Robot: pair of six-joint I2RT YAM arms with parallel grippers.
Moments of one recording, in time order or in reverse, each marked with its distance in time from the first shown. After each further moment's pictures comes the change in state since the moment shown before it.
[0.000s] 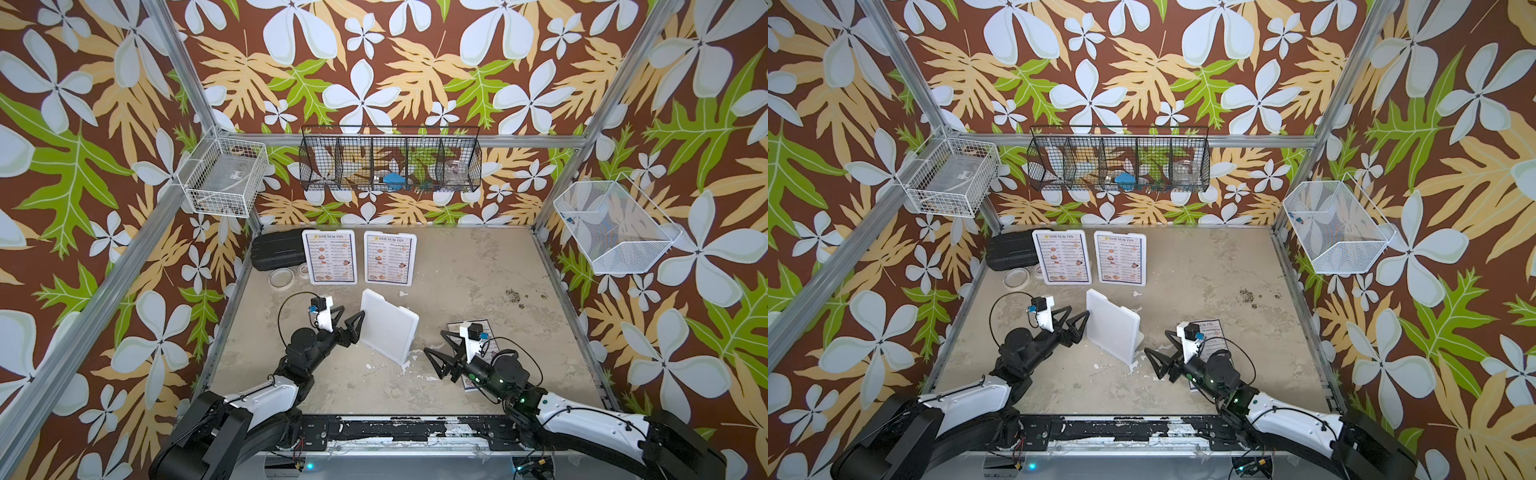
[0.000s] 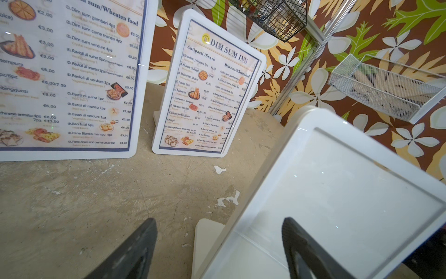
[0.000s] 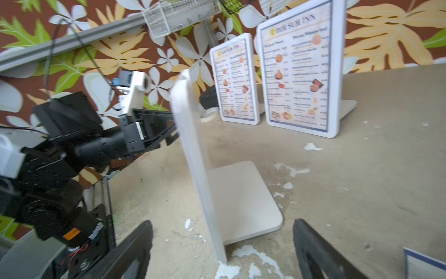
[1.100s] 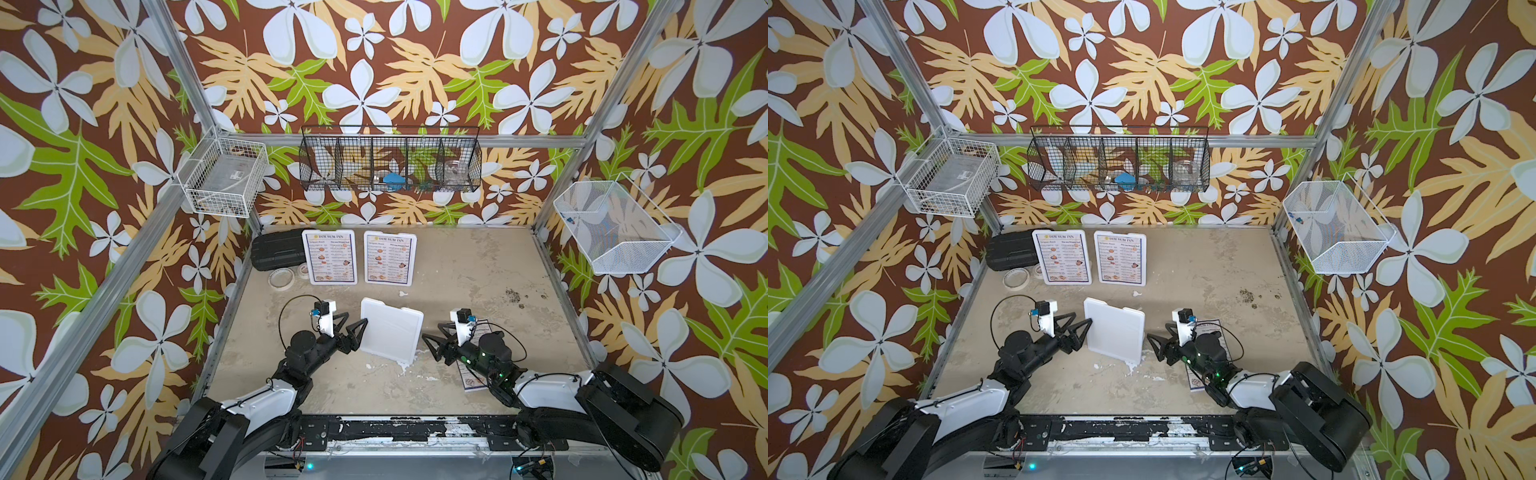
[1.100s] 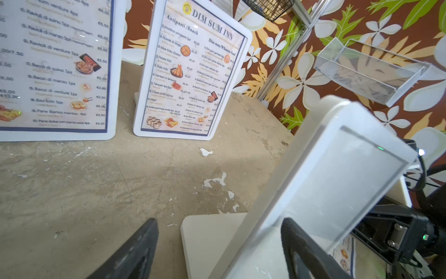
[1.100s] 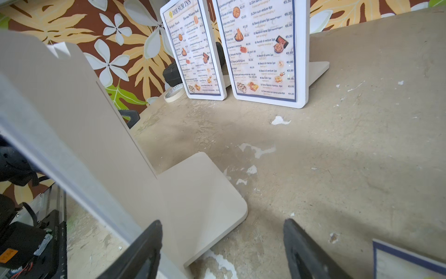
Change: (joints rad) left arm 0.000 -0.013 -0.016 -0.035 0.072 -0.011; right arm -0.252 0.486 0.117 0.183 -0.160 0.014
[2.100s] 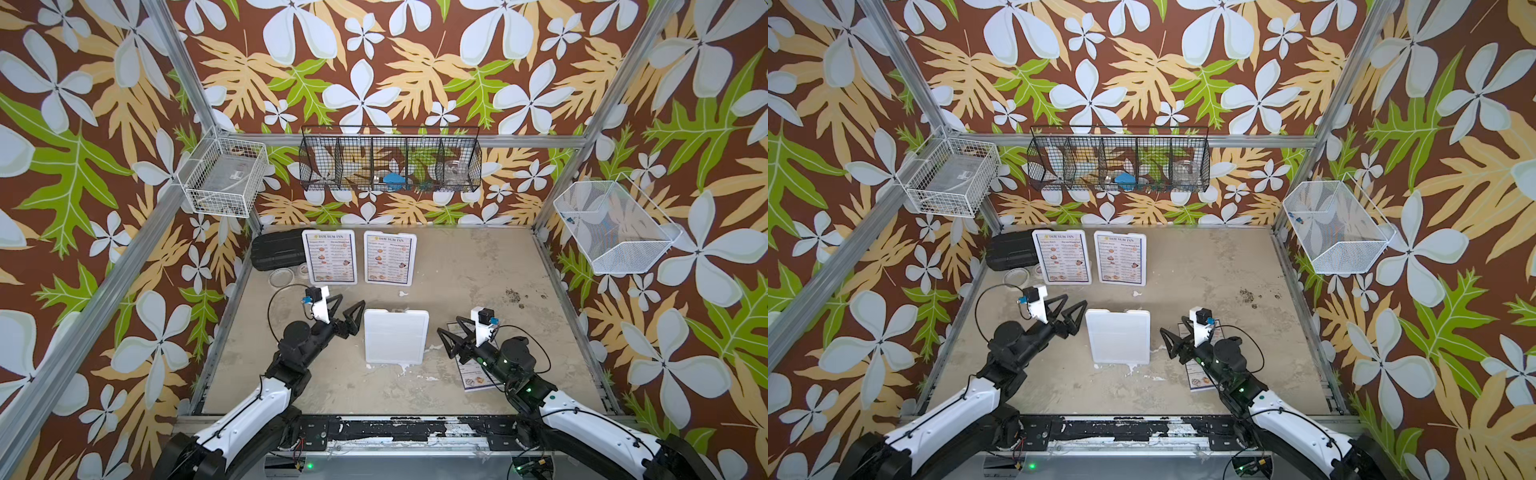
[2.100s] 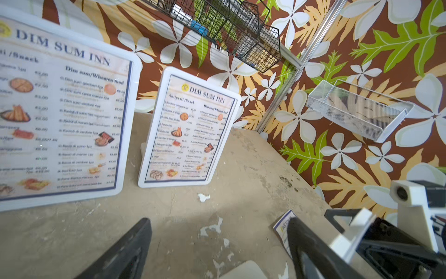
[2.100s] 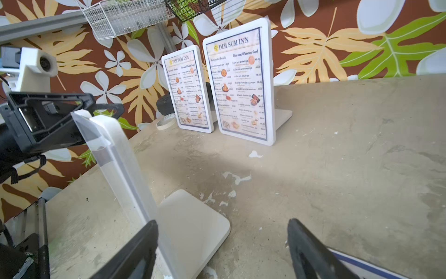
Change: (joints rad) left arm 0.004 -0.266 0.088 -0.230 -0.041 0.002; right arm -0.049 -0.526 -0.046 -0.363 0.047 -0.074
